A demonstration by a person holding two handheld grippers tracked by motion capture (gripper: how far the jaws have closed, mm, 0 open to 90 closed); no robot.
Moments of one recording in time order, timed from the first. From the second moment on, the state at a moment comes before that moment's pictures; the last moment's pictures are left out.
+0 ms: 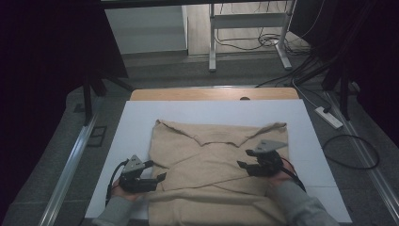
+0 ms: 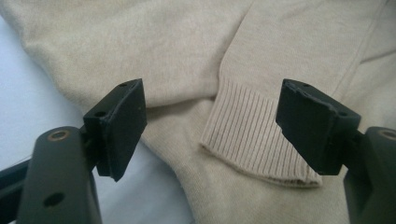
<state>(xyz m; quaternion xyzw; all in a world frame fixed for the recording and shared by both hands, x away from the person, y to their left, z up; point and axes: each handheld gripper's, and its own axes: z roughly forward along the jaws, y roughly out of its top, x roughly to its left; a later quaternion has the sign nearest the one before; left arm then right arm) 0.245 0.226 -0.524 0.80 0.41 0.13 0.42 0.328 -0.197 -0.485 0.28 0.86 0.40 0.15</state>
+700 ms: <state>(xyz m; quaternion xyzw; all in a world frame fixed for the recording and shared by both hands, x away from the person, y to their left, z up) 0.244 0.232 -0.529 0.80 0.41 0.13 0.41 0.422 -0.059 -0.520 0.23 0.91 0.32 0.13</state>
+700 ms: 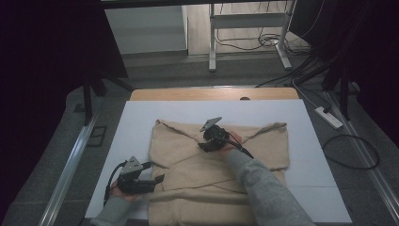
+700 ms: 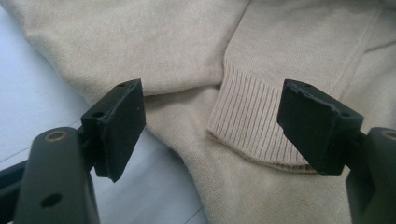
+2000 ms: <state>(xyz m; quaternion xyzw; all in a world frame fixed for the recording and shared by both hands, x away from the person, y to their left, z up) 0.248 0.231 -0.534 0.81 0.41 0.13 0.40 0.462 -0.182 -0.509 0.39 0.85 0.33 0.17</state>
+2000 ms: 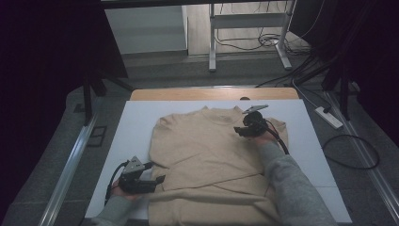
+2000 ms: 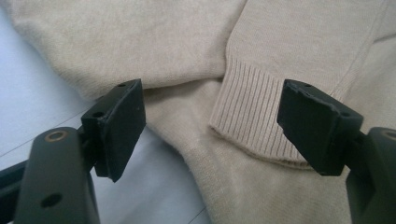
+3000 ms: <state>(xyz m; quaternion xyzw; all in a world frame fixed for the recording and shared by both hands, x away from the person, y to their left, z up) 0.250 0.237 -0.533 0.79 0.43 0.13 0.41 0.292 -0.018 -0.510 0.11 0.92 0.38 0.02</state>
